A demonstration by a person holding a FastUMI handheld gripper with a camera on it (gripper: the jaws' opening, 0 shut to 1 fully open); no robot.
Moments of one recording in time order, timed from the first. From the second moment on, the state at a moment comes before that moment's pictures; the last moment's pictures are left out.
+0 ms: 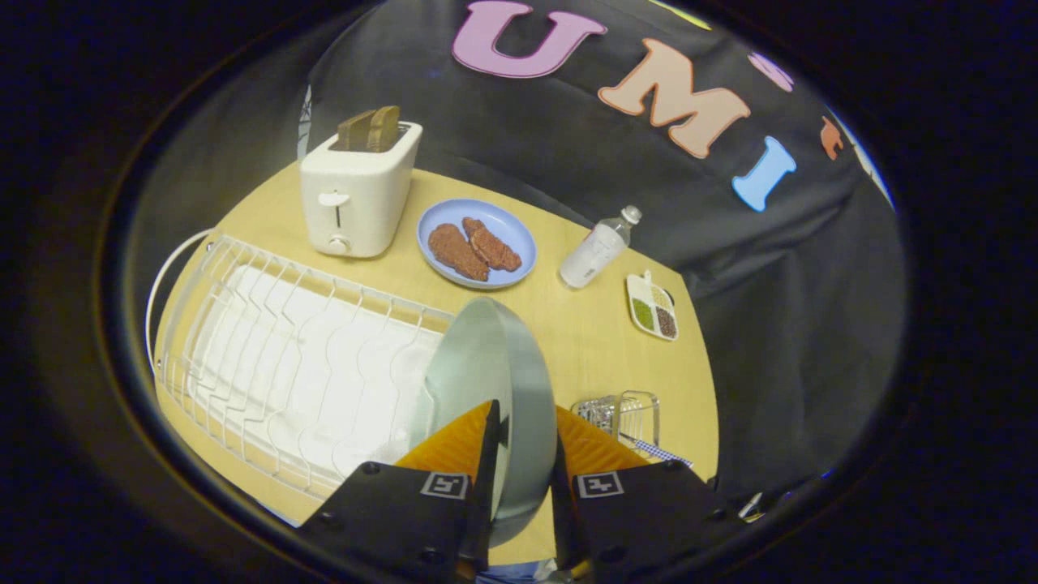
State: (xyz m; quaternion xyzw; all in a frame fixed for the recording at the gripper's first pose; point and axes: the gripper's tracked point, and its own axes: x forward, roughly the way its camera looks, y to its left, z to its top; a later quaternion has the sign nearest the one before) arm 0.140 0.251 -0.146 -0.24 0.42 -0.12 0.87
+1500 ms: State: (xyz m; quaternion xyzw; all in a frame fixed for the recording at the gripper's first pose) arm 0.078 0.196 -0.043 0.25 0.35 0.08 0.90
